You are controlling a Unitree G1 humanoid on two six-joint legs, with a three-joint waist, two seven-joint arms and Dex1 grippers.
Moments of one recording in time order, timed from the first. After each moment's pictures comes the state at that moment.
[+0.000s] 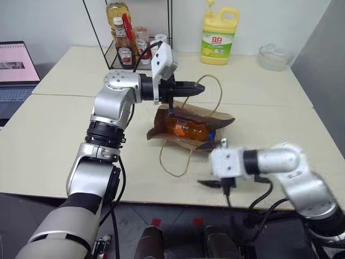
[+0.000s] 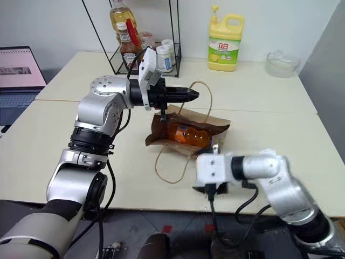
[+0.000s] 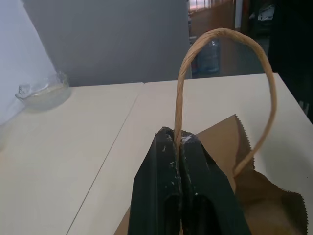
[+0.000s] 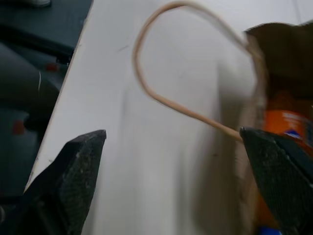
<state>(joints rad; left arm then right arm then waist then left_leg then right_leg) -1.11 0.40 -0.09 0.47 -0.27 0.29 -1.26 -0.50 -0.65 0.20 -0.75 -0.02 0.73 1.18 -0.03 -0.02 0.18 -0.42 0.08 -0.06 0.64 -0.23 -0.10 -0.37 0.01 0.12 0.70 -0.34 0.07</state>
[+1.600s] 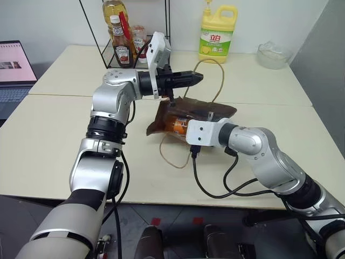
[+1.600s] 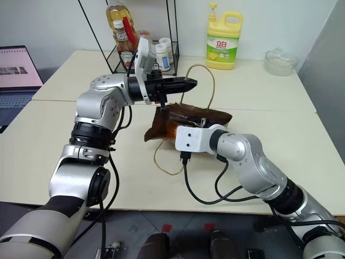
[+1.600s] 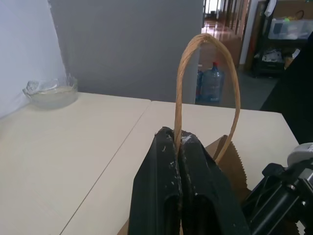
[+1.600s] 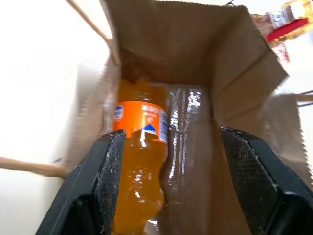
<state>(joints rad) -1.17 0.36 -0.01 0.56 -0.34 0.38 -1.21 -0.73 -0.59 0.58 -0.45 -0.34 0.62 0.71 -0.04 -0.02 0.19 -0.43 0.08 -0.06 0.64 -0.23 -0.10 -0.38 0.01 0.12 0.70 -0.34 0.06</state>
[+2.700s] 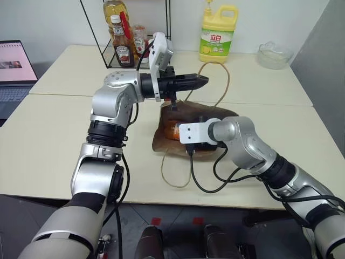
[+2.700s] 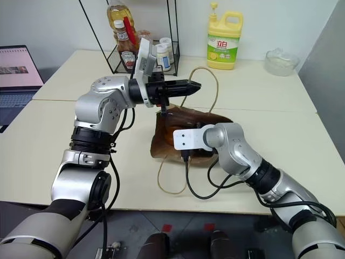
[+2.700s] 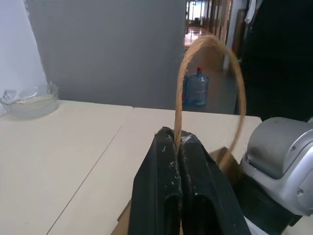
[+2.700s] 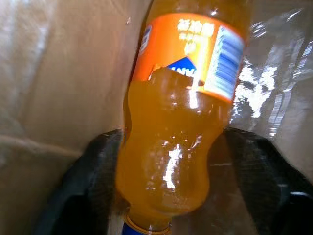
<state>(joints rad) -1.12 0.36 -0.01 0.43 -0.38 0.46 -1.23 -0.90 -0.48 0.72 -0.10 -0.53 0.65 0.98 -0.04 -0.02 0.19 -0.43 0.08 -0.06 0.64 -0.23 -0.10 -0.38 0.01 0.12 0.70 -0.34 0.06</state>
